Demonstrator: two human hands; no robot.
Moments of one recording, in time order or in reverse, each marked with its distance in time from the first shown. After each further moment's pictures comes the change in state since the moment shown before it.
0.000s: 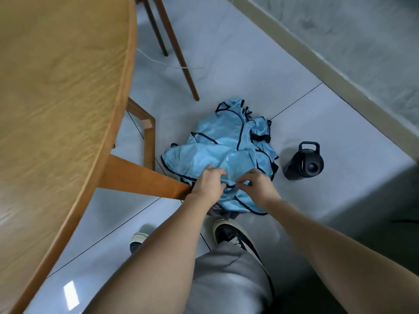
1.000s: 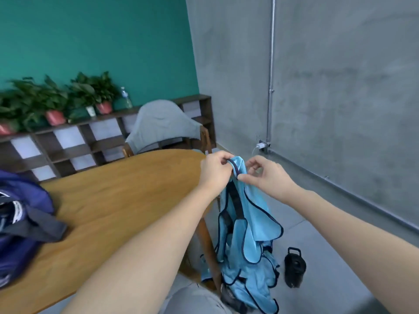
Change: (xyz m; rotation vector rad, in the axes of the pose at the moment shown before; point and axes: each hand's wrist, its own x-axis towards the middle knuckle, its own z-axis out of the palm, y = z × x) left_hand -0.322 0.153 -0.278 -0.626 0.902 0.446; right_hand -0.272 -0.315 -0.244 -0.064 0.413 -0.657
